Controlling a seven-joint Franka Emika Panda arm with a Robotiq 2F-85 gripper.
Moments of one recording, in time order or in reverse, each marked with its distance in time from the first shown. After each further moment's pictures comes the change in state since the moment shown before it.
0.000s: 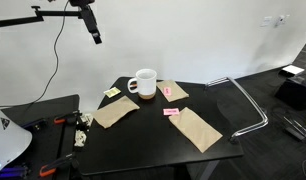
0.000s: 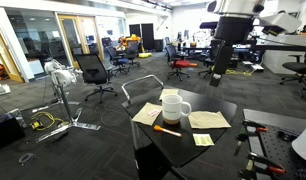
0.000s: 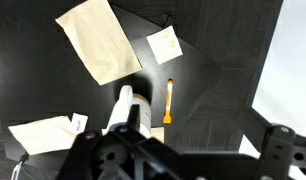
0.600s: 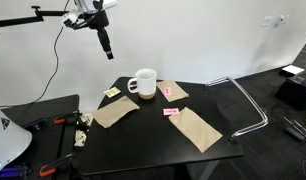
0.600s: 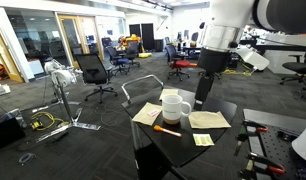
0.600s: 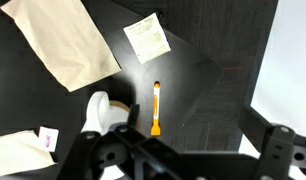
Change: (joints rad) arm 0.006 0.236 0.033 -0.005 -0.005 0.237 0.060
